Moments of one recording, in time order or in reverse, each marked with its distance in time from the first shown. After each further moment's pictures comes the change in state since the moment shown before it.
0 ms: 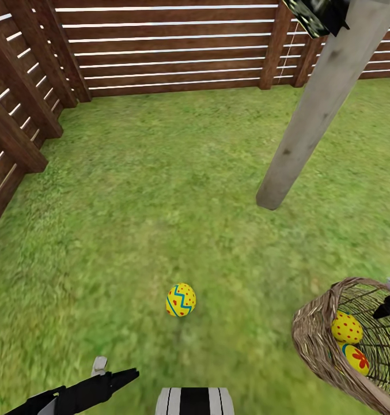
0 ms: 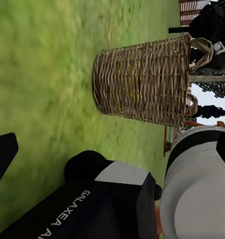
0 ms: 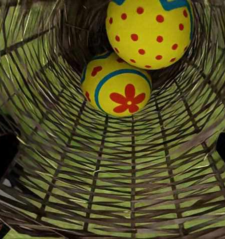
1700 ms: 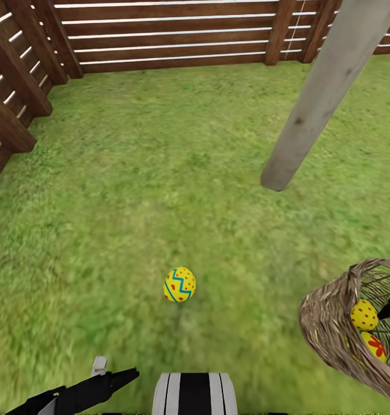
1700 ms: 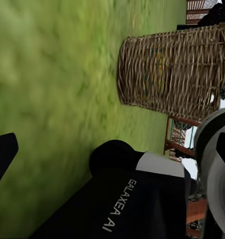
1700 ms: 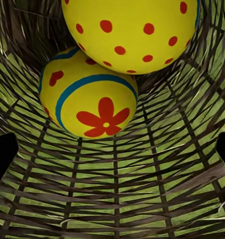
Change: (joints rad) left arm 0.000 0.000 -0.001 0.000 0.000 0.000 -0.002; right arm 0.002 0.000 0.000 0.013 -0.011 -0.008 -0.084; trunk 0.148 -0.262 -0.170
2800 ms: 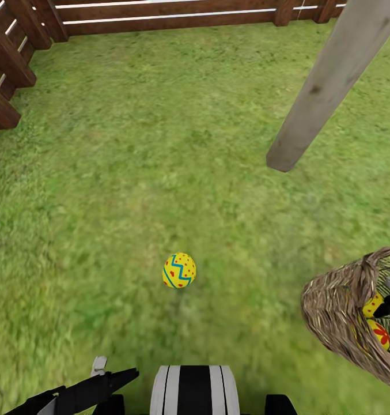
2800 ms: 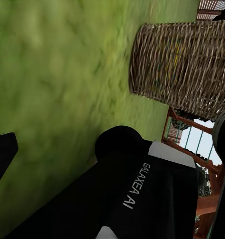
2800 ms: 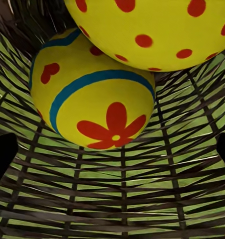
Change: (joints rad) left arm 0.000 0.001 0.001 0.000 0.000 0.000 0.000; right arm 0.000 0.011 0.003 -0.007 -0.001 0.000 0.002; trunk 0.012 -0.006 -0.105
